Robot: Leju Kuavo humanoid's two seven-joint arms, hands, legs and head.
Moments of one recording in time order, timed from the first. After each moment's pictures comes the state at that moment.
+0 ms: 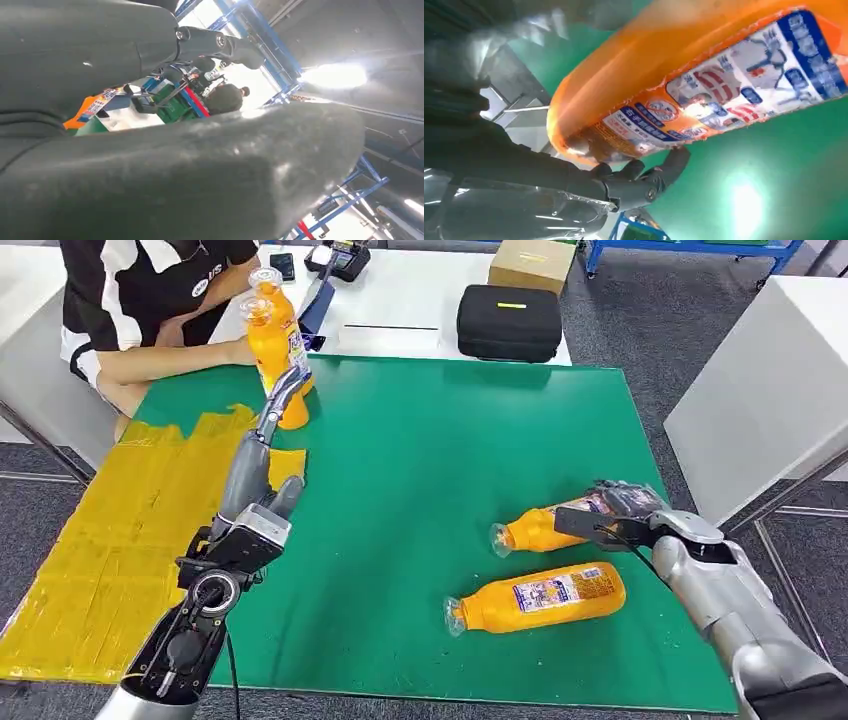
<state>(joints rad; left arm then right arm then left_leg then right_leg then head) -0.37 -0.07 -0.35 -1.31 -0.47 0.13 -0.56 -0.63 -0.43 0.33 -0.60 0.91 0.36 -0.15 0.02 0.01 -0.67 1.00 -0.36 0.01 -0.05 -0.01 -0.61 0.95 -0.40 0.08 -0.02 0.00</state>
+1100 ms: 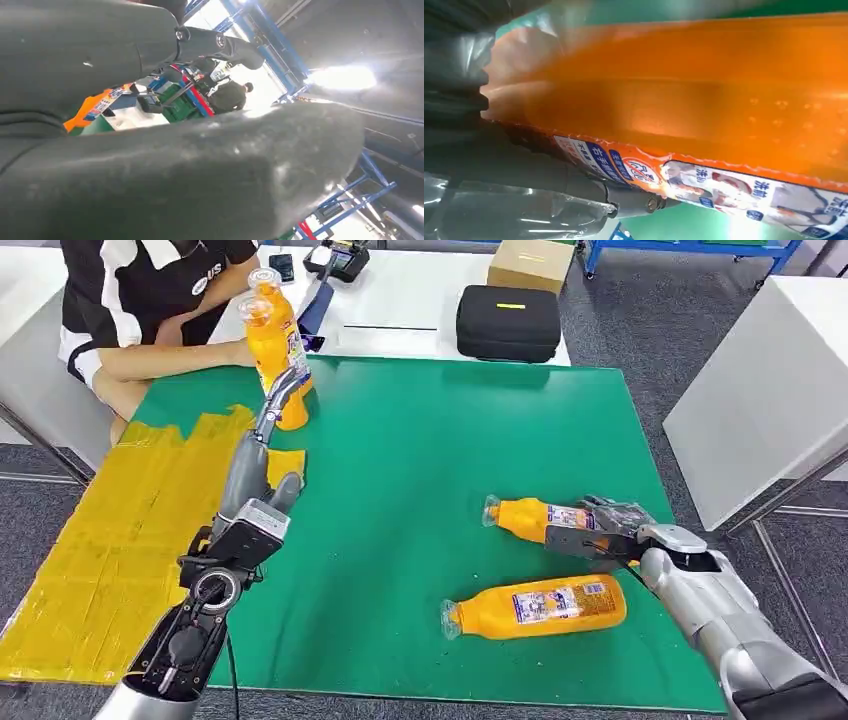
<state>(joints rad) -0.38 -0.07 -0.35 -1.27 -0.45 0.15 -0.57 -0.63 -0.40 0.37 -0.54 0.94 0.37 -0.15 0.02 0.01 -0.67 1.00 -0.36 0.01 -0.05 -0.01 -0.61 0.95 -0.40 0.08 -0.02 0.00</state>
